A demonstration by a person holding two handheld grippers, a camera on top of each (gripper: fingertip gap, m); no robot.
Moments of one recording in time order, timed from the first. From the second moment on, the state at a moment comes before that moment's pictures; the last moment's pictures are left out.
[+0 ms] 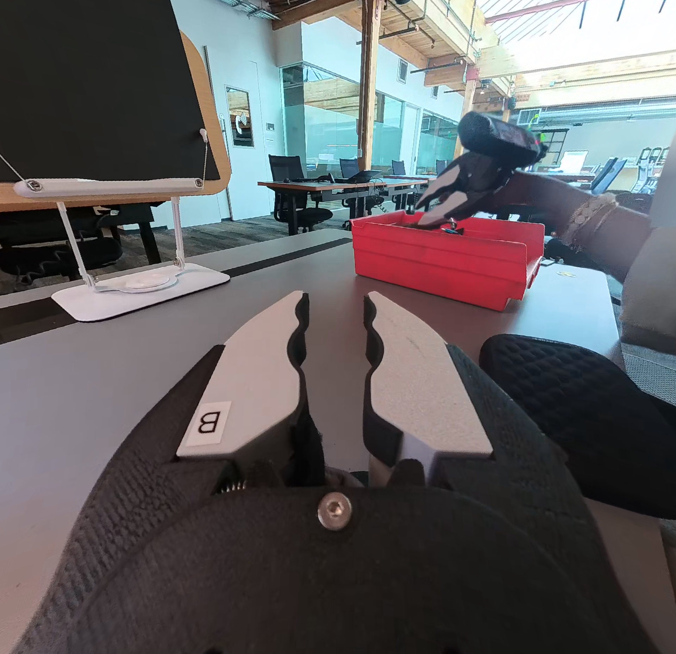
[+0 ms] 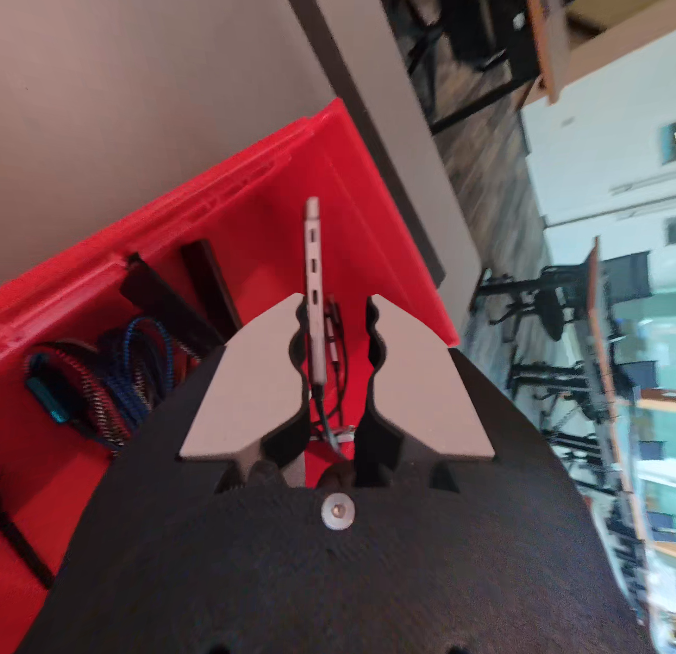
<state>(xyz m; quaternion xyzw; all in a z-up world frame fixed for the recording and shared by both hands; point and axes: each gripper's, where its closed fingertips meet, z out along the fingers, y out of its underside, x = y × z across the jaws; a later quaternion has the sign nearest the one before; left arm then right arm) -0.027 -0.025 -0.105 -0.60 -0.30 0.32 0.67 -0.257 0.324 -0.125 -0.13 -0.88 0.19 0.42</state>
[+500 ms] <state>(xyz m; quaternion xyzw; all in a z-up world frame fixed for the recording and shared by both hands) -0.032 -0.030 -0.103 -0.58 -0.32 0.34 0.67 -0.093 0.296 -0.118 -0.38 -0.73 0.50 0.26</state>
